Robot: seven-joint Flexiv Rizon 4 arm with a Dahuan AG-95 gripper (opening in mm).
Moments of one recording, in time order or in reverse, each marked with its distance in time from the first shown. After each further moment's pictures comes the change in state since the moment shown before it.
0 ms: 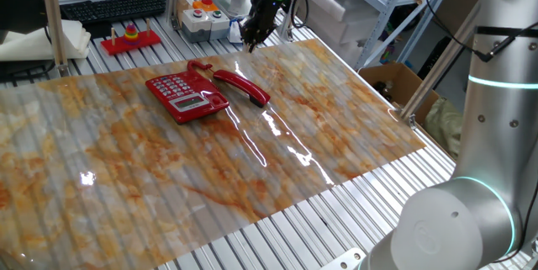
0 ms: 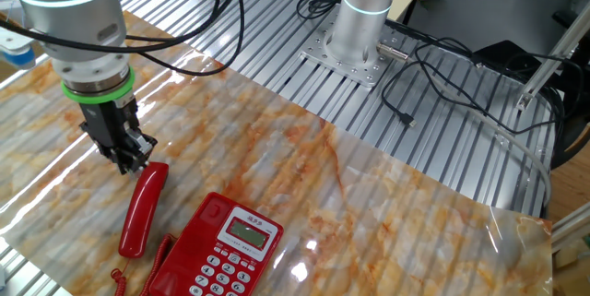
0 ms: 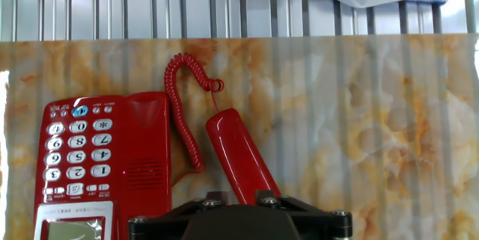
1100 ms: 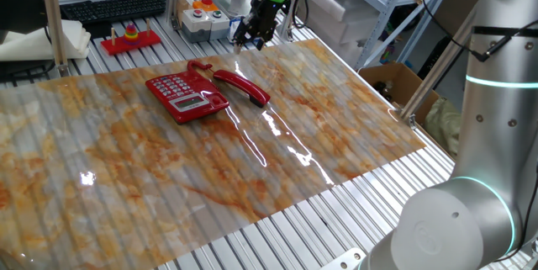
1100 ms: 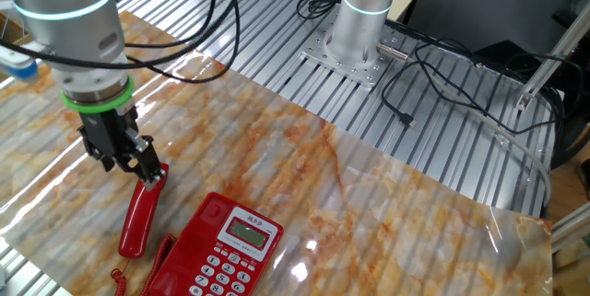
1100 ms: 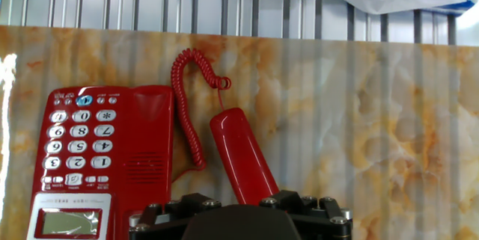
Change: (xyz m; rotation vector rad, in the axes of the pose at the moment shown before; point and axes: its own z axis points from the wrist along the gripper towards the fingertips) arm -0.003 0.000 0.020 0.000 -0.004 -0.039
